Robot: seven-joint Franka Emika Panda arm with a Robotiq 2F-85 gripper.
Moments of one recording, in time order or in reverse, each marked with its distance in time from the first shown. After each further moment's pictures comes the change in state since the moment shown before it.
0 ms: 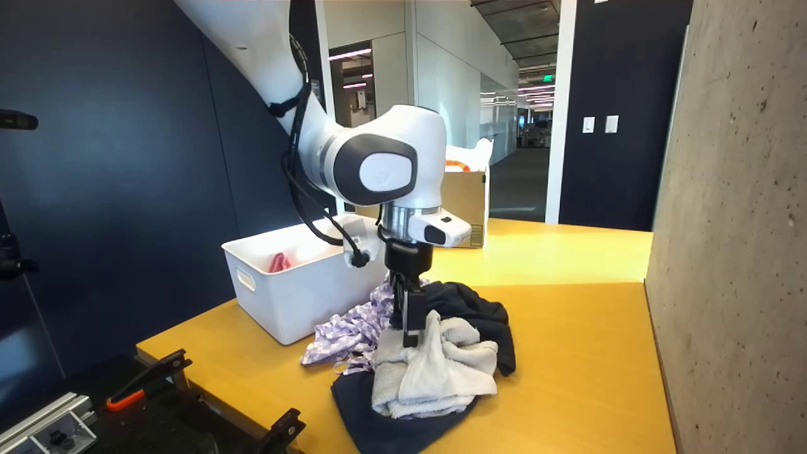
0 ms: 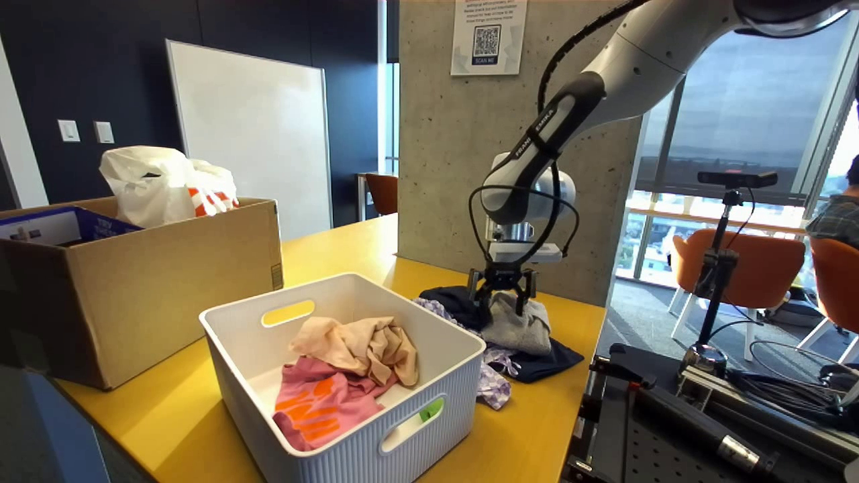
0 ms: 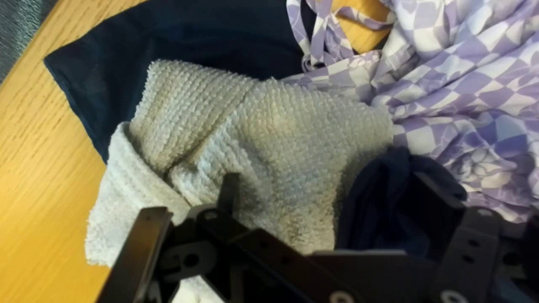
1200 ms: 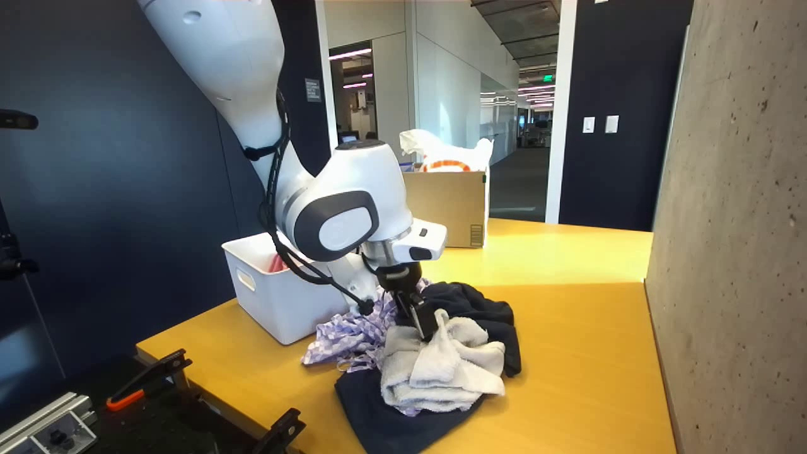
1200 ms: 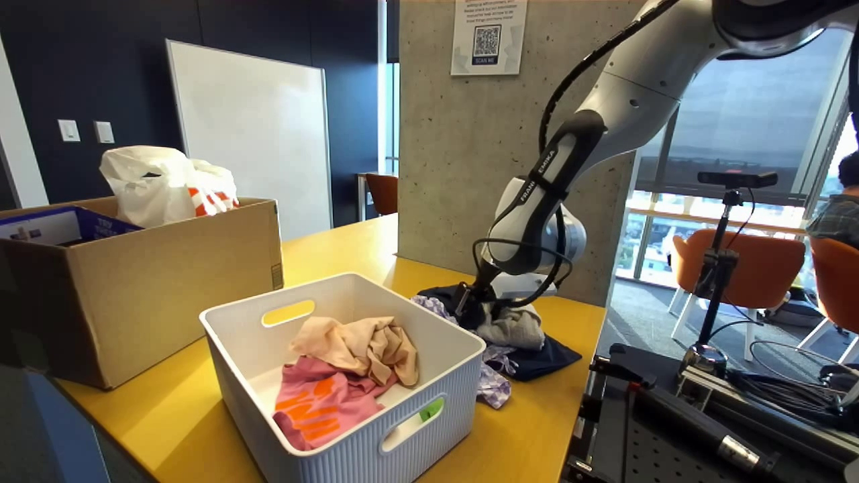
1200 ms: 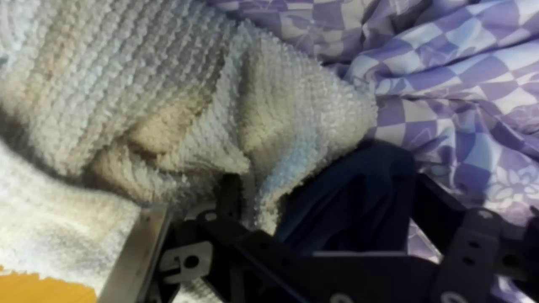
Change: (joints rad) arm -0.044 0.072 0.122 -0.124 -0.001 0.581 -0.232
